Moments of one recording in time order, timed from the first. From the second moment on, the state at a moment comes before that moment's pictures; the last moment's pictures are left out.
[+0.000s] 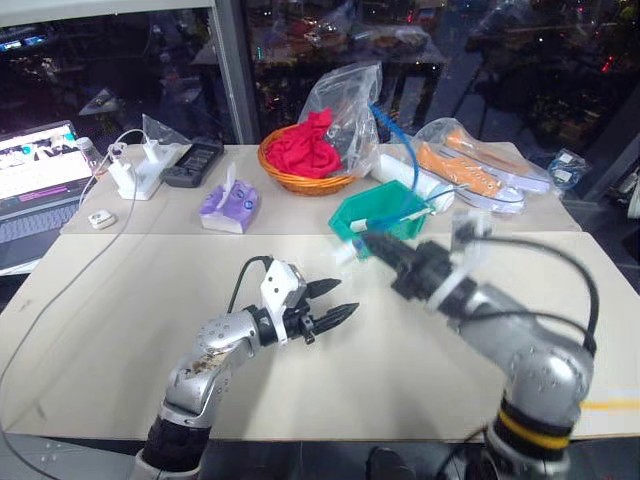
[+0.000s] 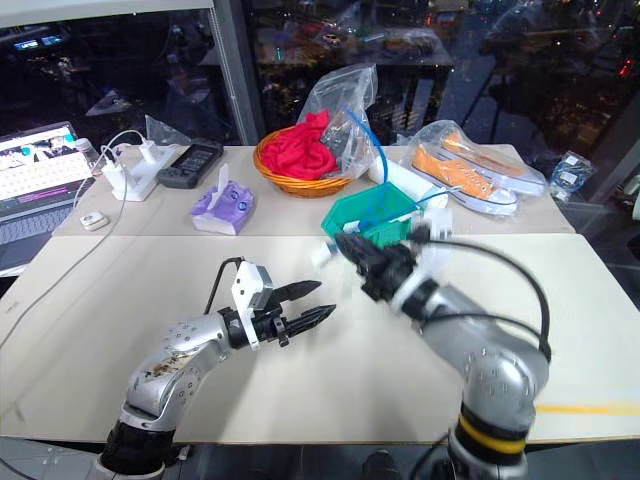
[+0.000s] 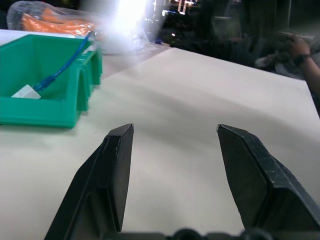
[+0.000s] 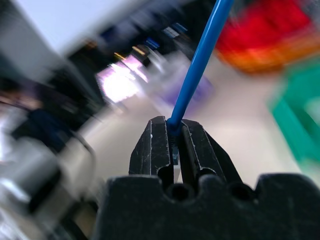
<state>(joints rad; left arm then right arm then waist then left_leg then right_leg) -0.26 0.27 -0.13 -0.35 -0.36 0.48 -0.73 -0.63 -0.16 -0.32 -0.49 0.98 1.11 0.11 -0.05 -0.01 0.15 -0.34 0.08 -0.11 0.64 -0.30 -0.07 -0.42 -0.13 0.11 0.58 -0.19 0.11</state>
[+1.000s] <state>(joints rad) -0.20 0.32 -0.11 -0.45 -0.36 0.48 -0.58 -1.05 -0.26 -0.22 0.45 0.49 0.69 0.19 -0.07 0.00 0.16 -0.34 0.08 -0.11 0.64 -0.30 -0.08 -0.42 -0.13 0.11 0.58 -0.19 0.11</state>
